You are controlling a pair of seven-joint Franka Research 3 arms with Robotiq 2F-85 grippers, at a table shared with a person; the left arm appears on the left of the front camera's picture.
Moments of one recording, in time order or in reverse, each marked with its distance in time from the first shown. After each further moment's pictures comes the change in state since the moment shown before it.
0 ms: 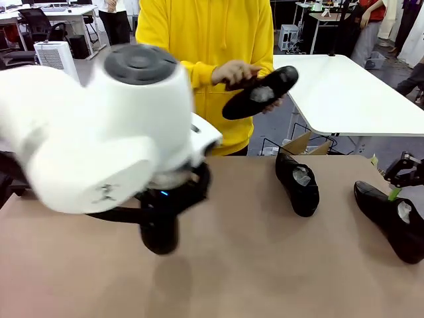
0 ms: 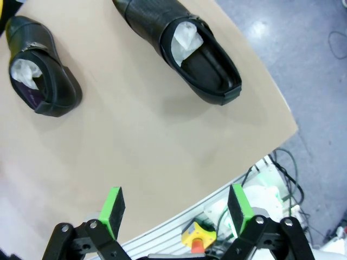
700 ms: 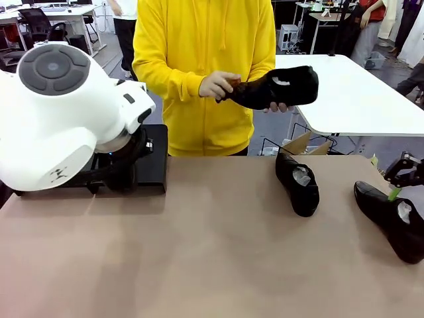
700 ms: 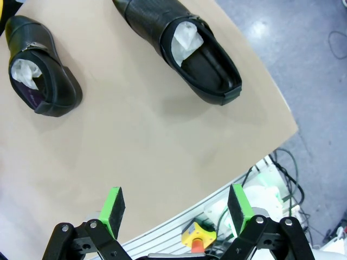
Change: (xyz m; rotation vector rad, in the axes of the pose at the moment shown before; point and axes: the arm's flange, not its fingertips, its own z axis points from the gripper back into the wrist) left arm 0.070 0.097 -0.029 0.063 -0.276 0.029; right arm 0.000 0.000 0.000 0.000 0.000 0.000
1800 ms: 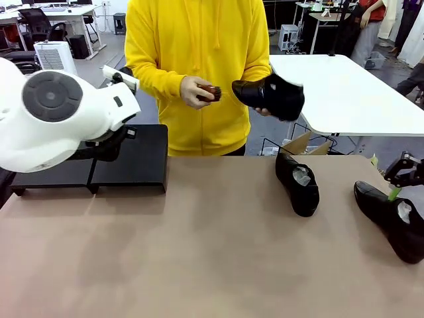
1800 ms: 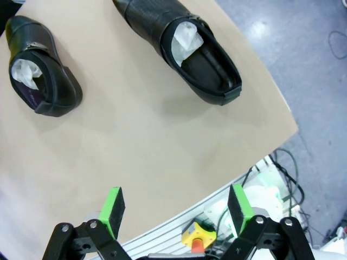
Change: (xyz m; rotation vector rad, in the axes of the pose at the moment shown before) left arm 0.044 0.045 -0.066 0.104 -0.222 -0.253; right arm 0.000 0.000 0.000 0.000 0.000 0.000
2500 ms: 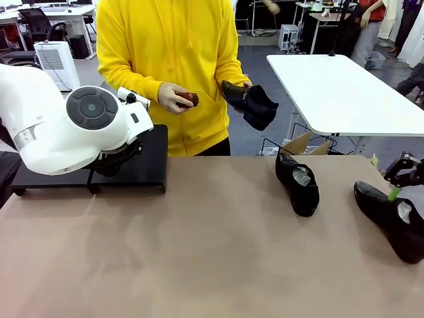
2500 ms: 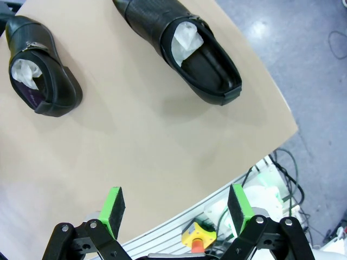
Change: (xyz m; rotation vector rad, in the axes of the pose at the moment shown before) left arm -0.017 -0.014 -0.043 0.067 0.128 -0.016; right arm 0.000 0.000 0.000 0.000 0.000 0.000
